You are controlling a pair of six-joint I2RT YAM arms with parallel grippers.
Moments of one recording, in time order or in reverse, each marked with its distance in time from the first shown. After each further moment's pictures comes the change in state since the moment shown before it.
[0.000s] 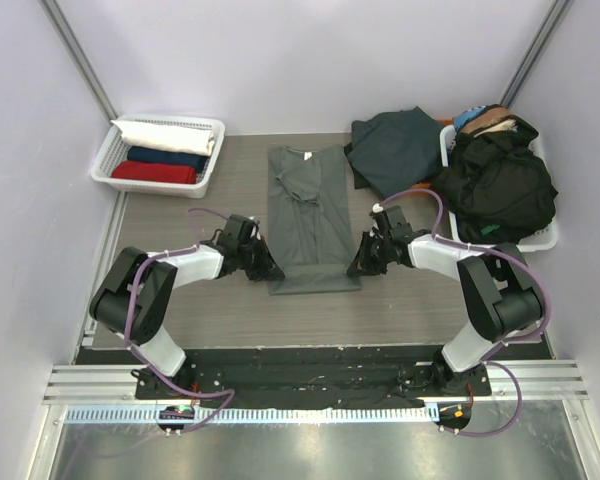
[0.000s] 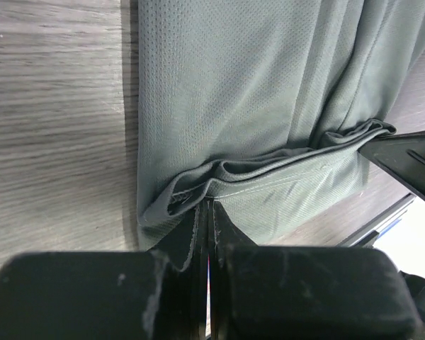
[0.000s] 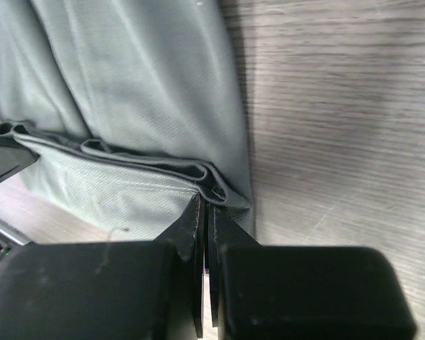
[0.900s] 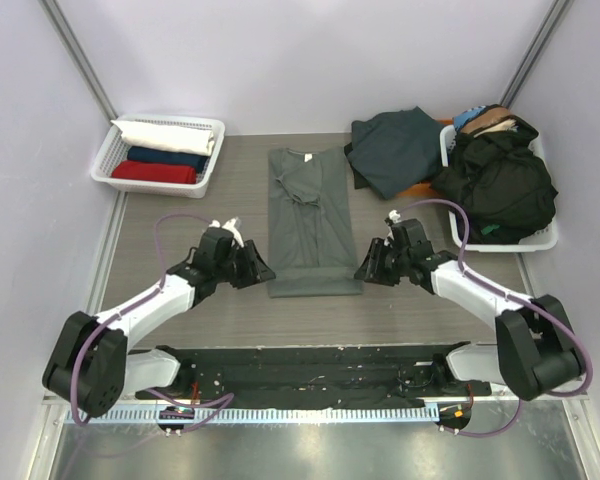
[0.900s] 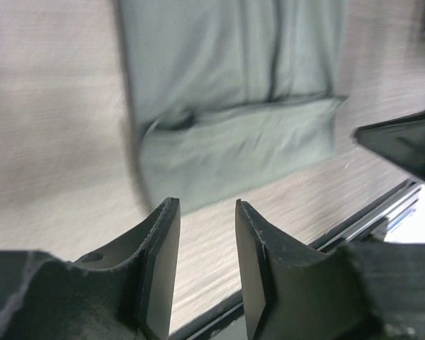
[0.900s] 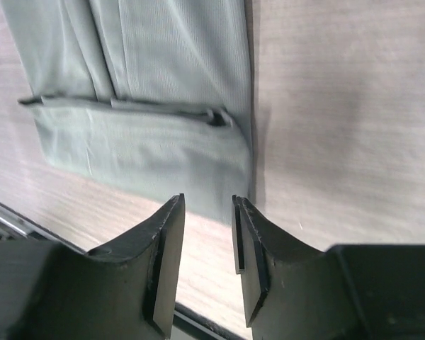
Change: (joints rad) left arm -0.003 -0.396 -0.158 -0.039 -0.075 0.087; right arm 0.000 -0.293 -0.164 -0.004 0.043 0.016
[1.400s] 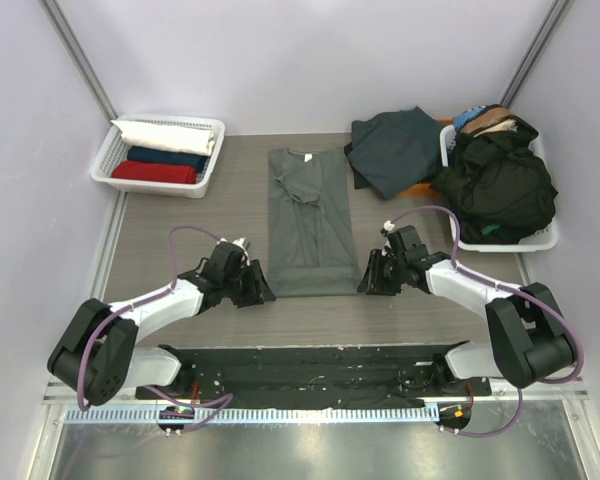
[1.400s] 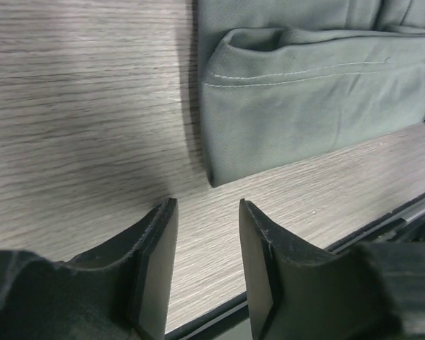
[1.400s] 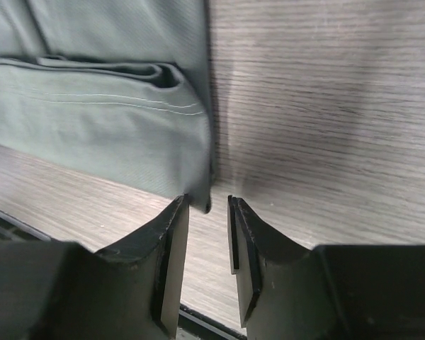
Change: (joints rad) left arm -0.073 0.018 -0.101 -0.045 -0.052 -0.002; right arm 0.006 0.012 -0.042 -0.060 -0.001 -0.063
